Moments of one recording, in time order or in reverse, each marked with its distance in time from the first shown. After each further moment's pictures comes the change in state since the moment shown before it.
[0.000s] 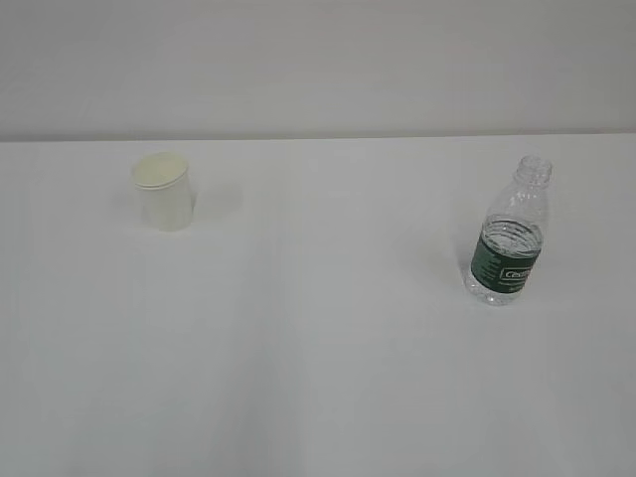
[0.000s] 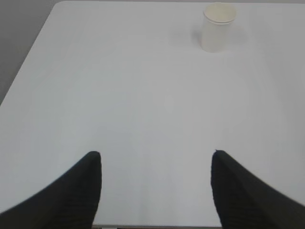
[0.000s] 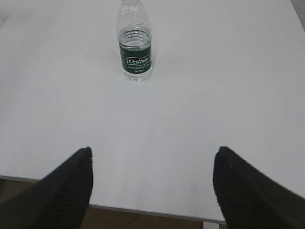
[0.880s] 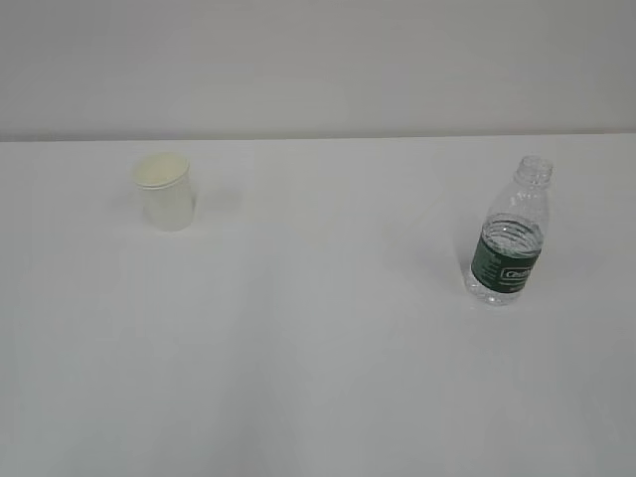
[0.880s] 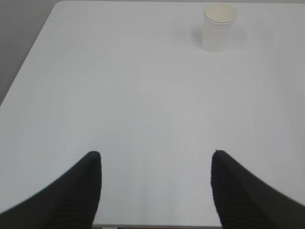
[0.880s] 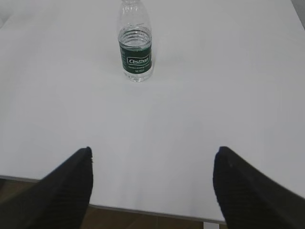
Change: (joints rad) left arm 0.000 0.000 0.000 0.000 0.000 0.000; right arm 0.000 0.000 0.000 0.000 0.000 0.000
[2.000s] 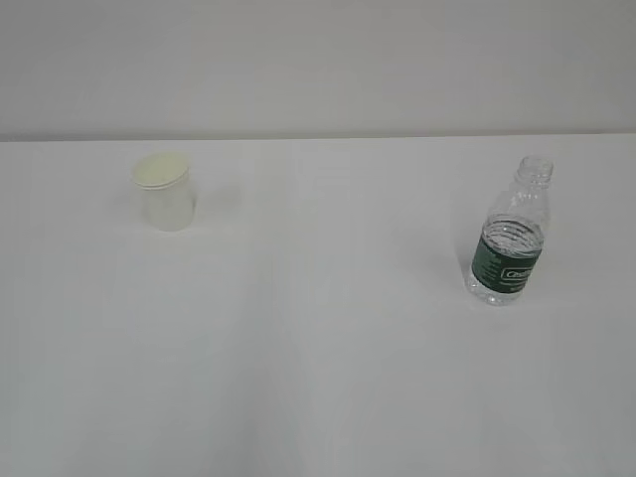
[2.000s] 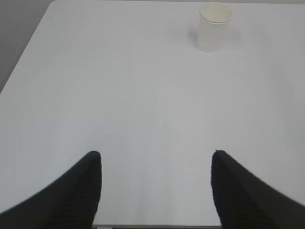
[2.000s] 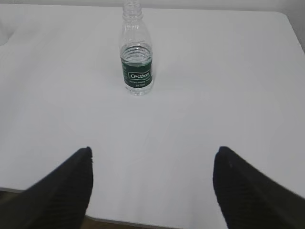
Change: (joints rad) left arm 0.000 0.002 0.000 -0.018 0.000 0.000; right arm 0.000 0.000 -0.019 0.000 -0.021 0.000
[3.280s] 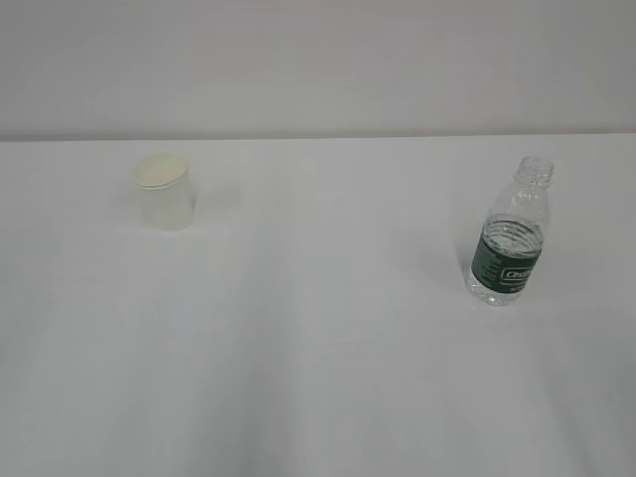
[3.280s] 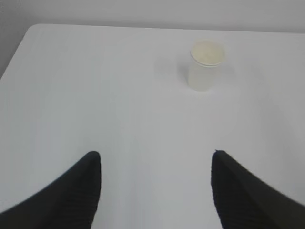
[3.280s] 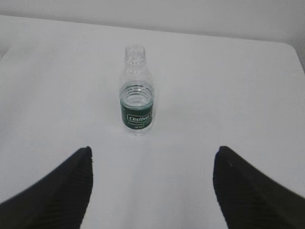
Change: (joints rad) left arm 0.000 0.498 -0.032 -0.040 -0.467 0.000; right arm 0.000 0.386 -0.043 0.003 -0.340 -0.044
